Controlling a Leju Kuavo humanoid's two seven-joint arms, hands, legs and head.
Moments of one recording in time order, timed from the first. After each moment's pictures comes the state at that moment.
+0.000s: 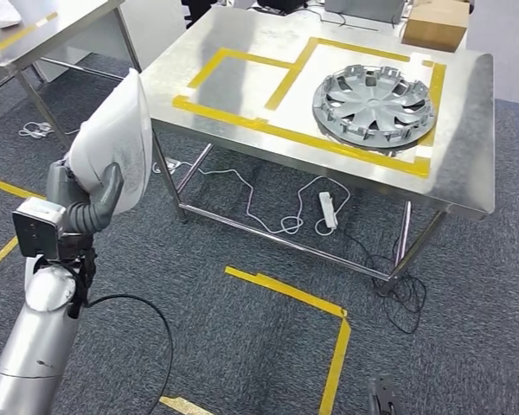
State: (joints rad) left arm -0.38 0.05 -0.19 -1.54 -0.10 0.23 -0.36; right arm -0.14 0.12 -0.66 -0.24 0.78 -0.10 -0.25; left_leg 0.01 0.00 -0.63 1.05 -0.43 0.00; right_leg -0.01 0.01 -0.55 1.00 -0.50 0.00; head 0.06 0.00
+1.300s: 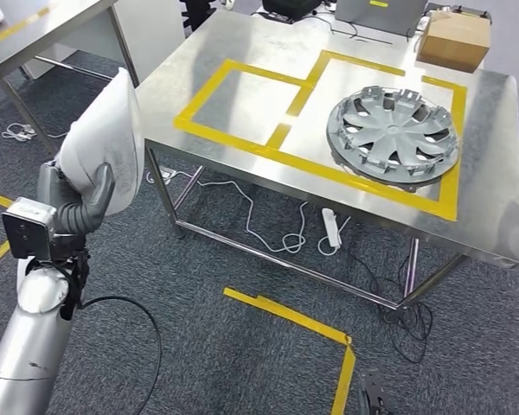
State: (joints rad) left arm -0.38 0.05 -0.19 -1.54 -0.10 0.22 -0.36; right arm -0.14 0.12 -0.66 -0.24 0.78 -0.10 -0.25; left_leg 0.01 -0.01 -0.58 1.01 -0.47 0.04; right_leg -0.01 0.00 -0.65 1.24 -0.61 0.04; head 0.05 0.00
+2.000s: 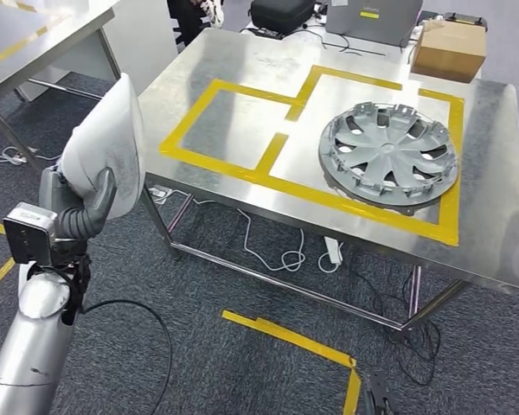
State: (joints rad) left arm -0.37 0.04 -0.19 -1.54 -0.09 0.23 -0.36; right arm -0.14 0.12 -0.66 -0.24 0.78 -0.10 -0.25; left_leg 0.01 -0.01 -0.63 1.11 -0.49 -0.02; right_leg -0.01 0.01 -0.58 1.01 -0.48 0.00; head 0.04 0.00
